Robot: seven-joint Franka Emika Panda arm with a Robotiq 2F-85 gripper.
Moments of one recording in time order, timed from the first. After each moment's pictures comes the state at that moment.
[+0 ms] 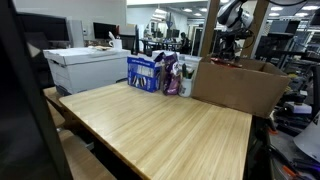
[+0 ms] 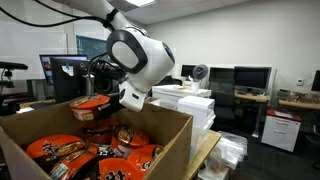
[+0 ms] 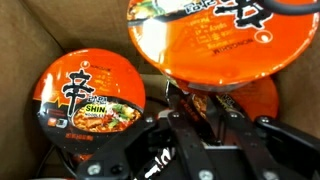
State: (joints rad) arm -0.34 0.23 -0.34 -2.08 0.49 1.56 0.50
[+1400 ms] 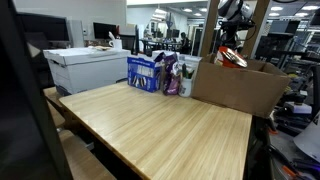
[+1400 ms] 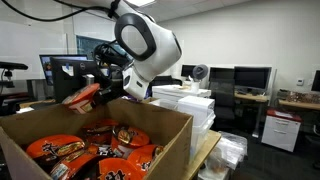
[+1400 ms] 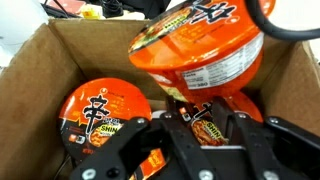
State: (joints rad) arm -0.35 0.24 -0.35 -1.97 0.49 1.35 0.49
